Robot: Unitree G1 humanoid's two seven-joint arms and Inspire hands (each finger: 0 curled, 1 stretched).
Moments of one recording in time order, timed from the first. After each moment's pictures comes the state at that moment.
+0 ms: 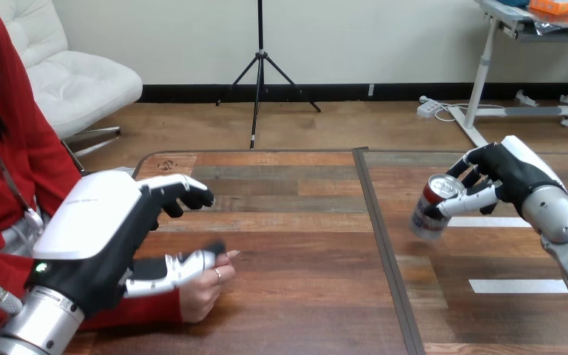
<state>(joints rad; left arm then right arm) 0.23 0.49 0.12 -0.38 0.60 -0.26 -0.22 -0.84 -0.51 0.17 1.31 -0.35 -0.22 0.08</state>
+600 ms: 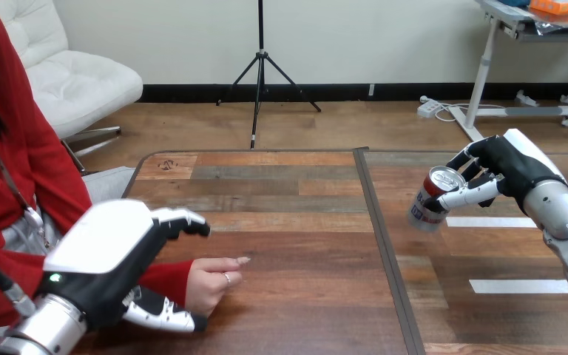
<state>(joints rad) 0.21 0.56 0.05 -0.27 0.68 -0.23 -0.28 -0.84 -0.52 0.15 1.29 -0.35 -0.23 0.08</state>
